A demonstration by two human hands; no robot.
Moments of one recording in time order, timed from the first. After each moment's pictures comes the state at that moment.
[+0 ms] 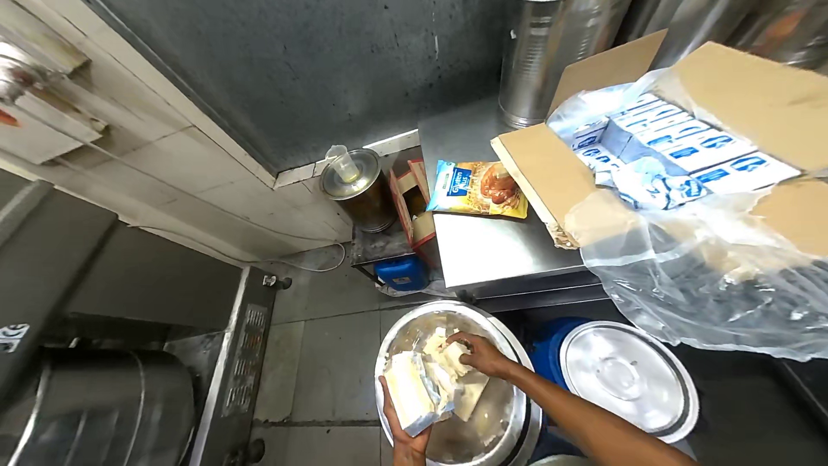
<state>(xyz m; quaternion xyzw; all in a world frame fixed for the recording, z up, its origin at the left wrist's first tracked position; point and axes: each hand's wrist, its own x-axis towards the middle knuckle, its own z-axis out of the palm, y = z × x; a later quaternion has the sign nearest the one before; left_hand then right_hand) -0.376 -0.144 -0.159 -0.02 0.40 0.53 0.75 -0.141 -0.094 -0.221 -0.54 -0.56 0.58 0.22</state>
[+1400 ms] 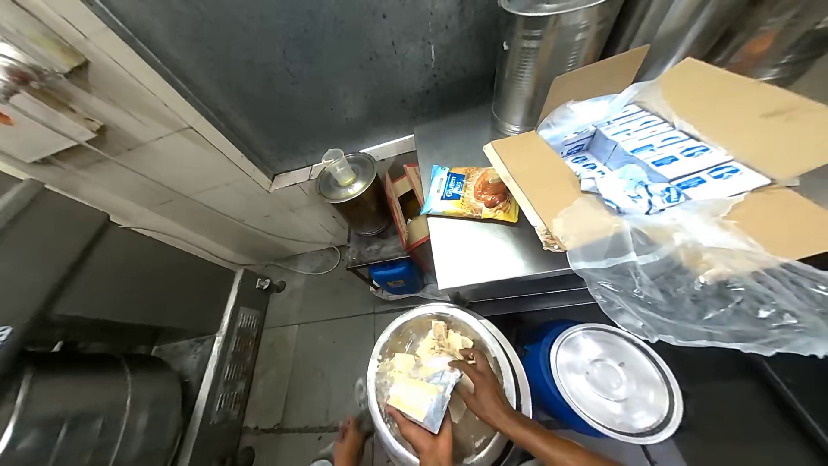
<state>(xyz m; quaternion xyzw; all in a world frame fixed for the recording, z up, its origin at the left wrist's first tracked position) -0.310 -0.173 -0.159 -0.11 0.45 0.64 0.61 -0.175 -0.173 -0.207 -0.65 -0.56 0.40 0.33</state>
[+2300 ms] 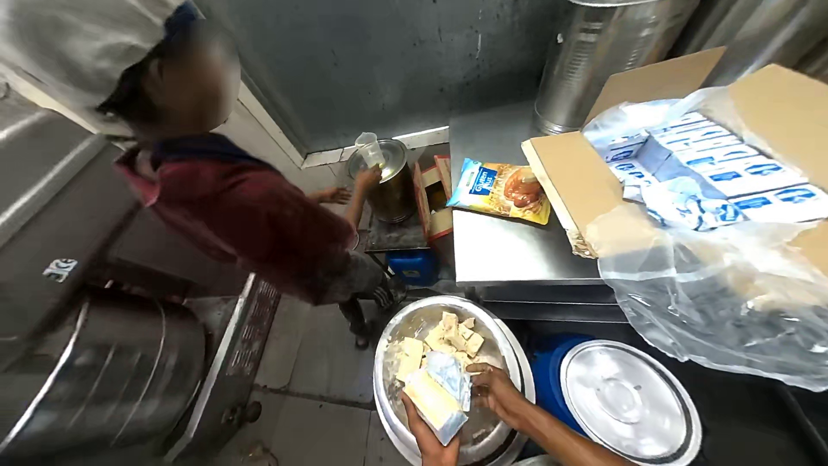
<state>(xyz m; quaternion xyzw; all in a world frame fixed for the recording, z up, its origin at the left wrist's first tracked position) -0.318 -0.209 -0.160 -0.07 0.44 0.60 0.66 -0.161 -0.177 -0.200 -0.54 -0.16 0.74 0.36</state>
